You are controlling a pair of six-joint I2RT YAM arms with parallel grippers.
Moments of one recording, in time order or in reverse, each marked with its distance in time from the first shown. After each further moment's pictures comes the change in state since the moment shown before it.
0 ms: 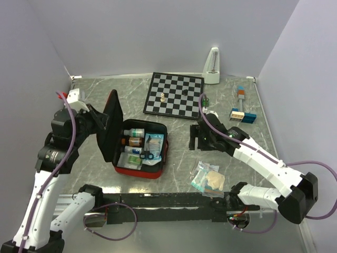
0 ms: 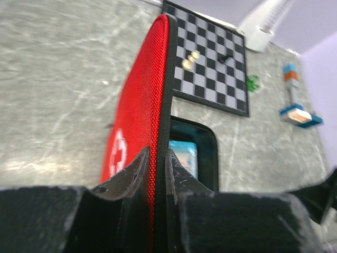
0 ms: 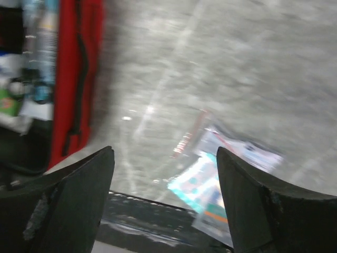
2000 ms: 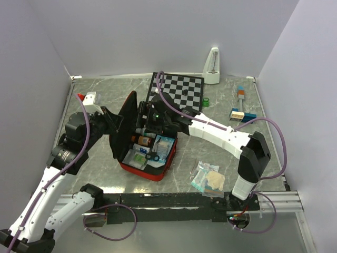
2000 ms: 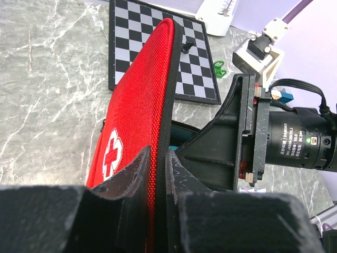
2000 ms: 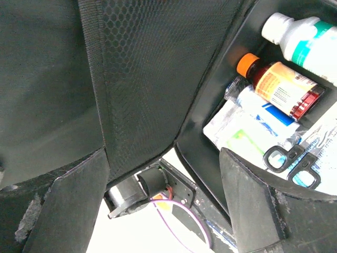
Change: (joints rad) left arm -0.167 -0.003 -0.141 0.213 0.011 -0.008; right arm 0.197 0.589 0.526 0.422 -0.324 0.370
